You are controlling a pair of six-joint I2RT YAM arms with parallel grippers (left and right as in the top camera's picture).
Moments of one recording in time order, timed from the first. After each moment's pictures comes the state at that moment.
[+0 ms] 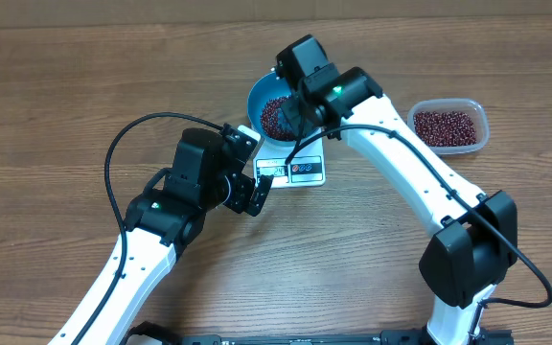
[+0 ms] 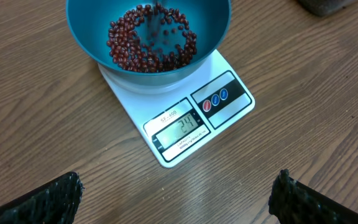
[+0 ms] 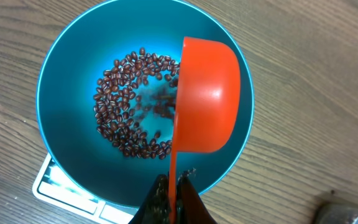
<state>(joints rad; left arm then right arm) -0.39 1.23 0.90 -0.48 0.16 0.08 0.57 1.96 1.81 -0.93 0.20 0.00</state>
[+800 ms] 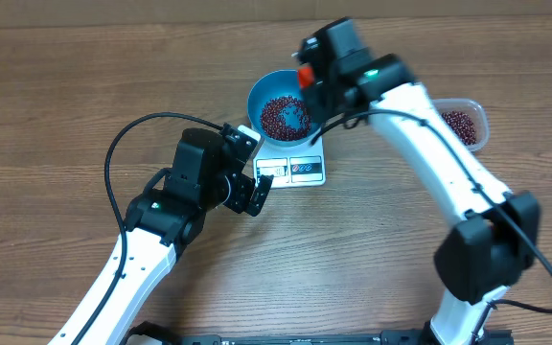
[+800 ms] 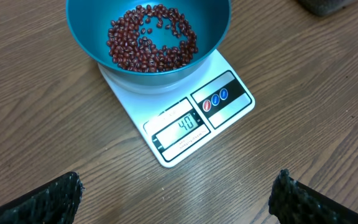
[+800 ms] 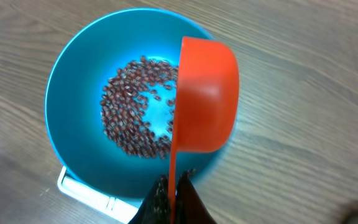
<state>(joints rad) -0.39 1.23 0.90 -0.48 0.16 0.08 0.38 1.91 1.81 -0.95 -0.09 -0.01</state>
